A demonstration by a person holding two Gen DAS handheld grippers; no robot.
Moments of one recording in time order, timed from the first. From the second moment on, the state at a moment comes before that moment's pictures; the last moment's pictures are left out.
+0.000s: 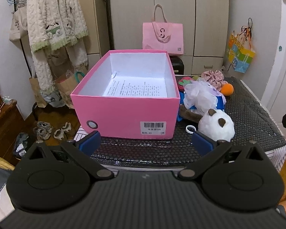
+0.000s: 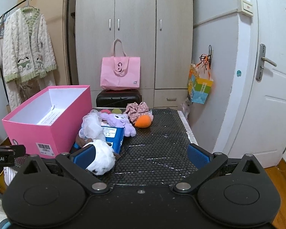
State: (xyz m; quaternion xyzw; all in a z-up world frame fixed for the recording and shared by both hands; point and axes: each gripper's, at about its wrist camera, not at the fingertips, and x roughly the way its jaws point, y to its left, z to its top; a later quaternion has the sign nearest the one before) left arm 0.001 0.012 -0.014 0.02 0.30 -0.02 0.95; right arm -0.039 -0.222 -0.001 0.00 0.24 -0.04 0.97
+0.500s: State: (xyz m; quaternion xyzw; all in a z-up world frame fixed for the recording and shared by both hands) left arm 0.002 0.012 -0.011 0.02 0.30 -0.01 0.95; right arm -0.039 -0.220 -0.002 0.00 0.24 -0.04 0.97
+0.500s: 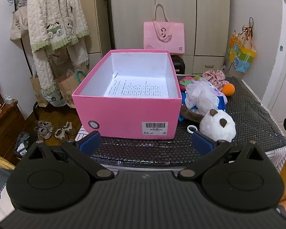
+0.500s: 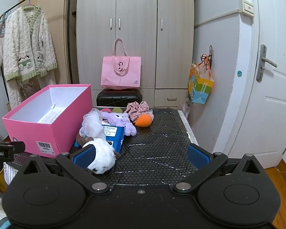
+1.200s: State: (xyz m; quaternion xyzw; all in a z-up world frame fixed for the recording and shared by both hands) left arm -0.006 0.008 -0.011 0.04 0.27 0.00 0.96; right arm -0.048 -0.220 -0.002 0.00 0.25 -0.01 0.97
